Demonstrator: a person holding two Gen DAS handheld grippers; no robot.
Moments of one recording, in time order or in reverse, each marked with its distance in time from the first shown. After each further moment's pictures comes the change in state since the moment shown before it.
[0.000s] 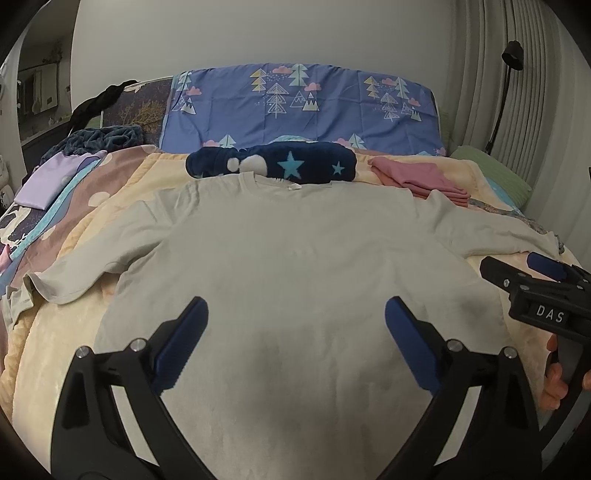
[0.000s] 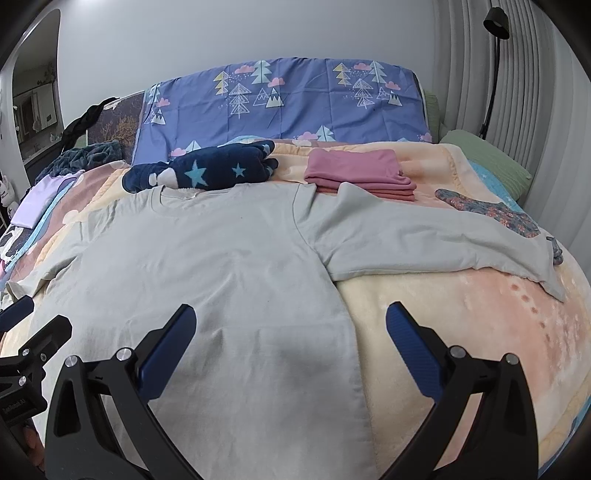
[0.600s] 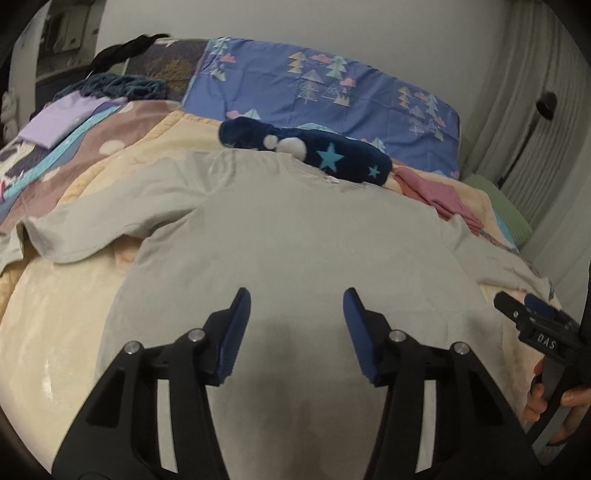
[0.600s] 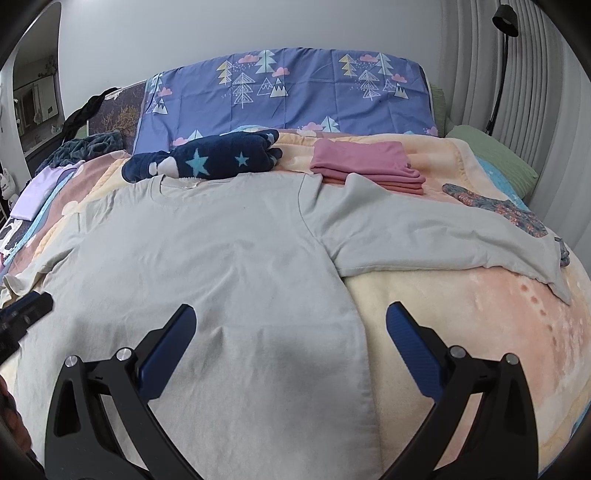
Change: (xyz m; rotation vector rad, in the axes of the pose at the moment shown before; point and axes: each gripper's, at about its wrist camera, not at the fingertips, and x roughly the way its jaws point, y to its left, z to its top) left arm 0.011 0.085 -0.003 -0.252 0.059 -0.048; right arm 0.016 0.004 0.002 -0.013 0.039 -0.001
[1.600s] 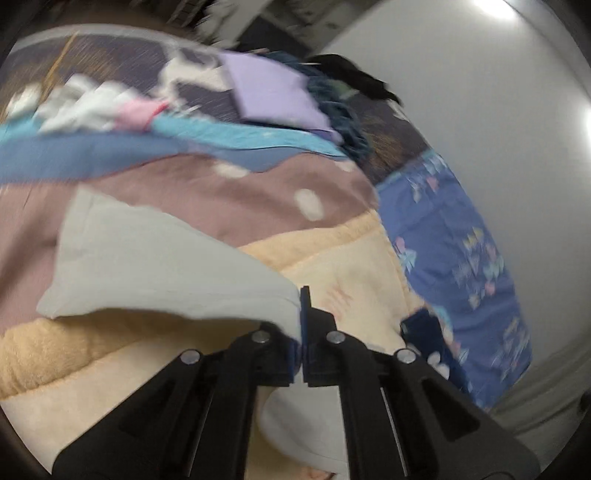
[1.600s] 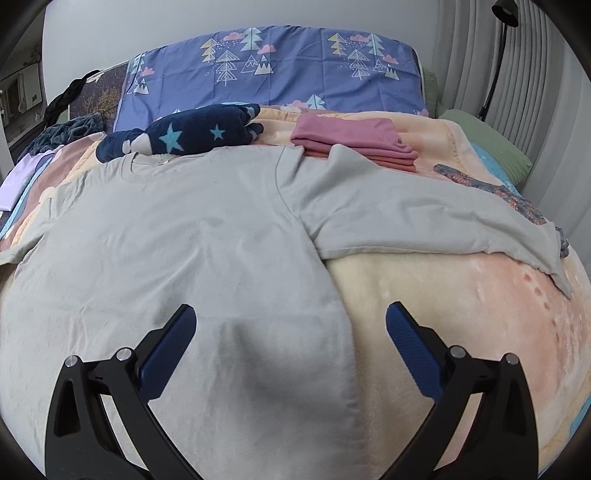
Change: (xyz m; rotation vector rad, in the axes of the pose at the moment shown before) left arm 0.001 0.224 0.118 -0.647 -0.290 0.239; right arm 0.038 -0.015 -0.006 0.023 0.069 -0.042
